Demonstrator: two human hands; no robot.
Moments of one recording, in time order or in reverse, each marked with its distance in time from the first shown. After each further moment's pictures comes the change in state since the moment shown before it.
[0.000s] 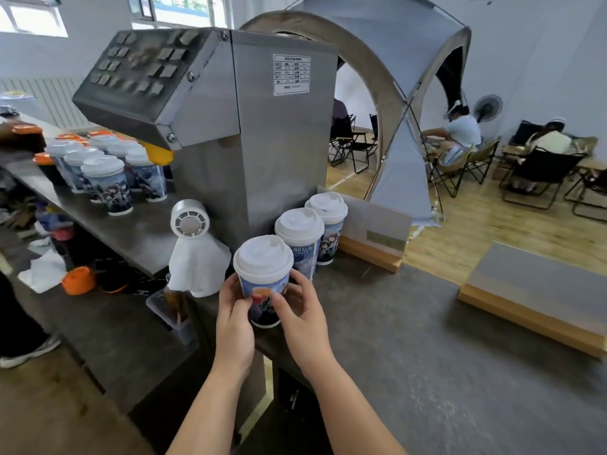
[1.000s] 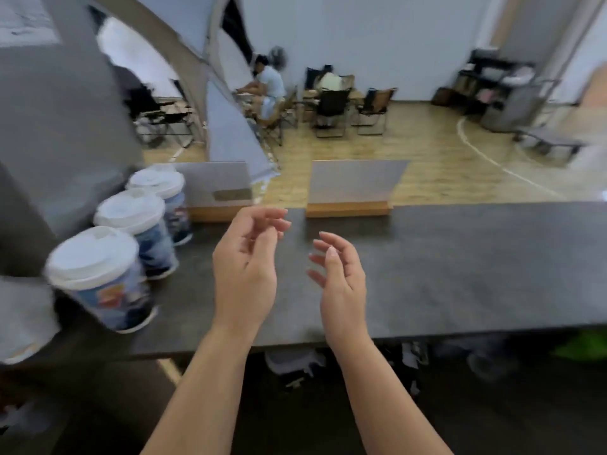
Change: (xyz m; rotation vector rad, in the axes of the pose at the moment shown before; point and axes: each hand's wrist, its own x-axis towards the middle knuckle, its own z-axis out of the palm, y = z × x) left_hand -0.092 0.069 0.108 -0.081 -0.789 0.274; right_hand -0.118 -0.054 -0.113 0.042 0.863 -0.169
